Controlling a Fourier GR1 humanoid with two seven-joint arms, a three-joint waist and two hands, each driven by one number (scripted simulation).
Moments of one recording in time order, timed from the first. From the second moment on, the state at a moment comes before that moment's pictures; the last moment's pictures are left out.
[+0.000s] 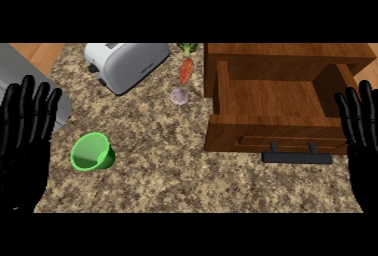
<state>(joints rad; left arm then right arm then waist) -0.02 0.08 -0.01 -2.10 0.02 0.01 0.00 0.02 -0.13 0.01 -2.10 -0.01 -0.01 -0.02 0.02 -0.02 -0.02</state>
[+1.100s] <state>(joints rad) 0.01 0.27 0.16 -1.86 0.60 -0.51 0.01 -0.03 -0.09 0.04 -2.05 -0.10 0.06 0.06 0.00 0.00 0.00</state>
